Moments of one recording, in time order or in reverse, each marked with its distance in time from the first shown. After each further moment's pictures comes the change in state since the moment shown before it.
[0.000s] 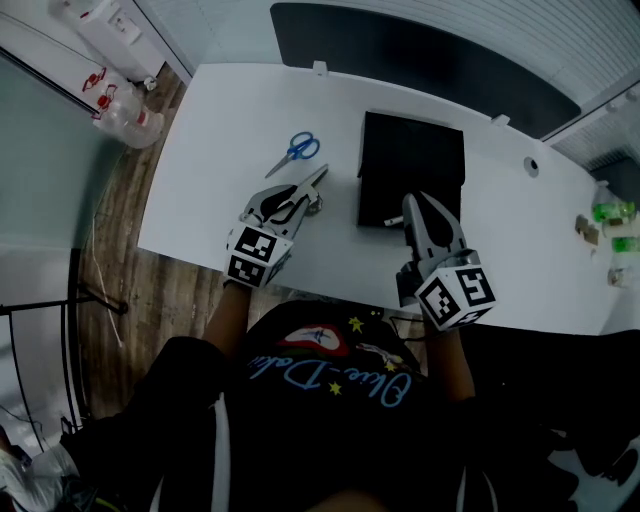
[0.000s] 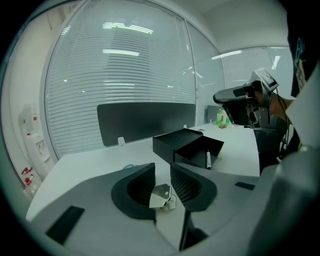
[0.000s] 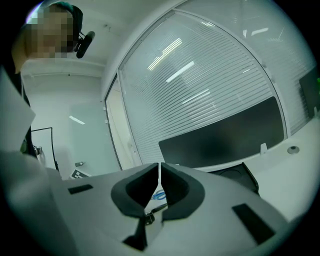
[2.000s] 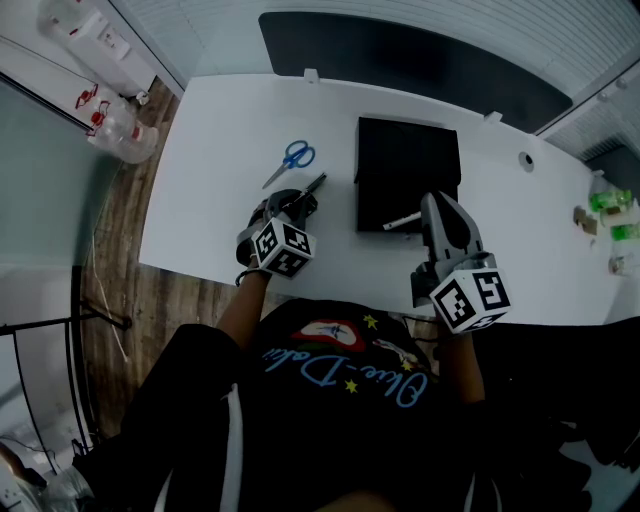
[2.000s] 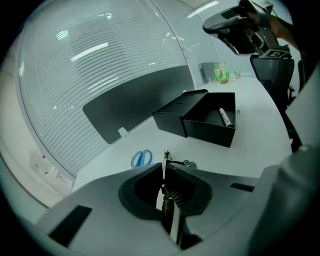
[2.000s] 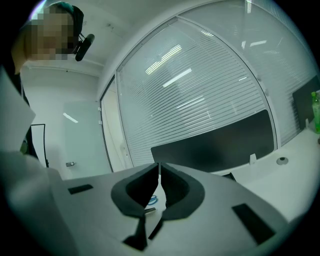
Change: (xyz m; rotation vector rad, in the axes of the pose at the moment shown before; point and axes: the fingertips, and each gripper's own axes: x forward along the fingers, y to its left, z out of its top) left arm 0.053 0.019 -0.052 0.337 0.275 0.146; right arm -0.015 -0.019 0.025 -0.032 -0.049 -0.090
